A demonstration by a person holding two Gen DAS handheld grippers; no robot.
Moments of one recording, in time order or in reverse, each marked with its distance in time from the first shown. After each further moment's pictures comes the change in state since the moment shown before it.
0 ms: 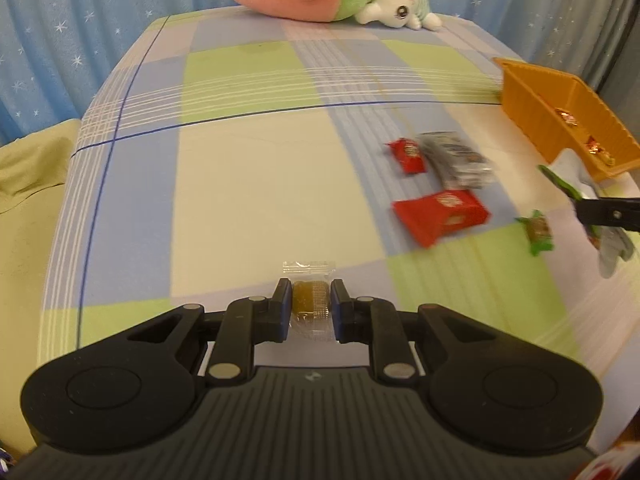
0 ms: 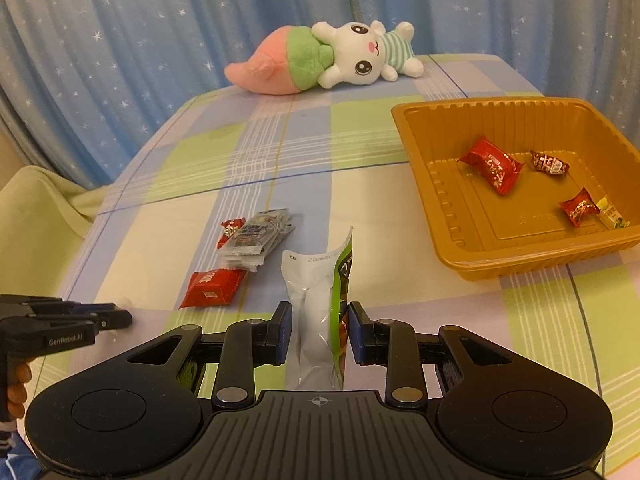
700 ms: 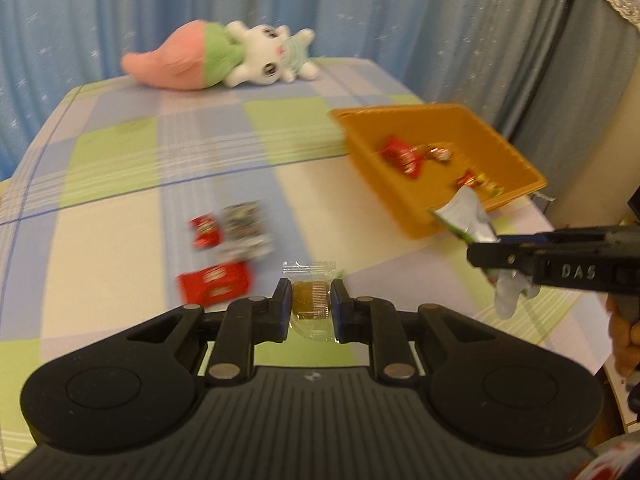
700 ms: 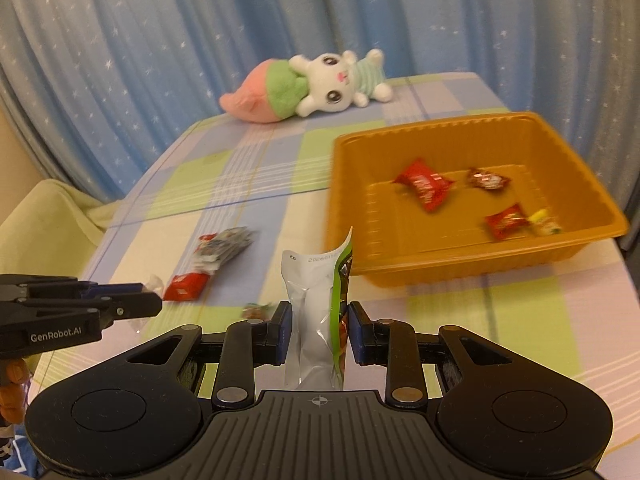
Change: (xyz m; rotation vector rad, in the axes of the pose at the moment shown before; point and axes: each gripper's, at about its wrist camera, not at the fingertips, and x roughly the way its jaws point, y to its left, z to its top) left arm -0.046 -0.154 0.032 0.068 -0.123 -0.144; right arm -0.064 -0.081 -0.003 -0.001 -0.053 0.057
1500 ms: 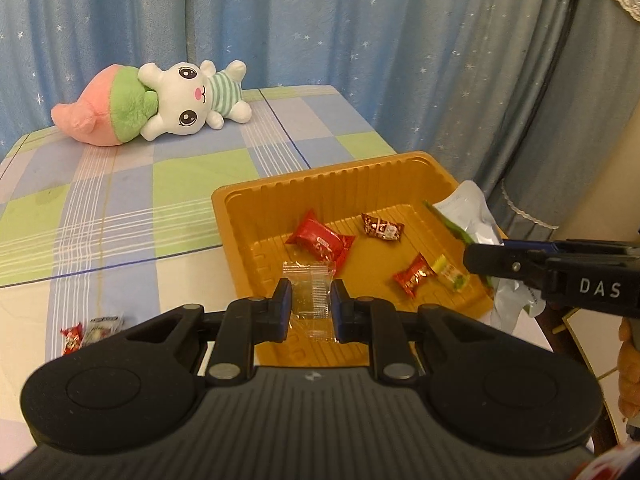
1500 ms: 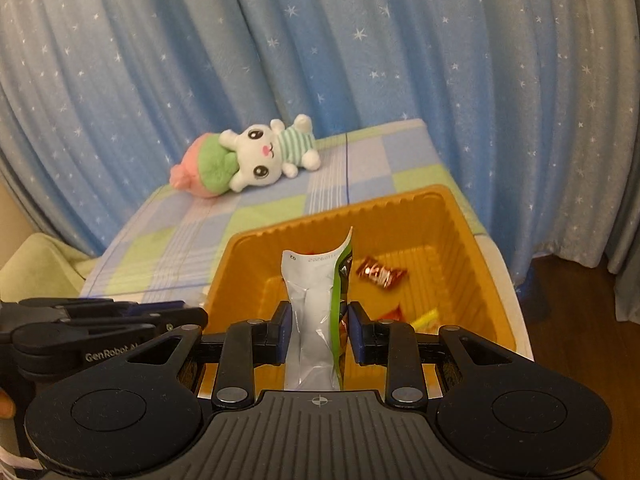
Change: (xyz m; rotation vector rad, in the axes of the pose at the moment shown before) left arm 0.096 -0.115 0.097 0.001 -0.030 0.037; right arm -0.018 -0.131 0.080 0.048 -0.101 0.019
